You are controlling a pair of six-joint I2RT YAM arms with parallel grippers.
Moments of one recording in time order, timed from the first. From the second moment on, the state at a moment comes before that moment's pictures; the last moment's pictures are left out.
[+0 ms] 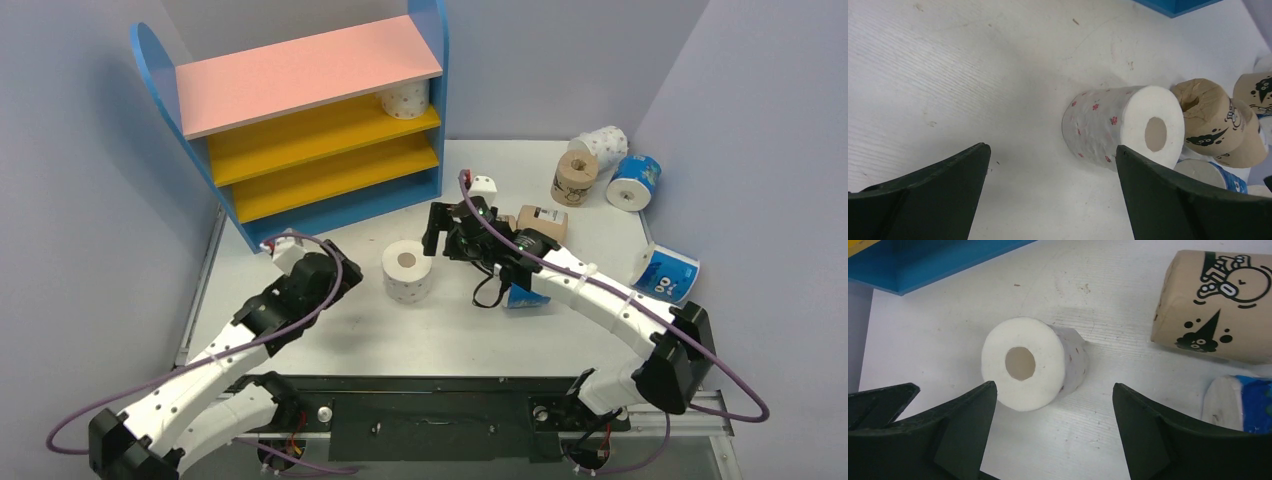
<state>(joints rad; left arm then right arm) -0.66 0.80 0.66 -0.58 -0.52 -1.10 0.82 1.43 1.23 -0.47 0.26 0.64</state>
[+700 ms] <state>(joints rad) -0.68 1.12 0.80 -0.52 -0.31 -1.23 0.82 1.13 0.94 -0.33 0.39 0.73</state>
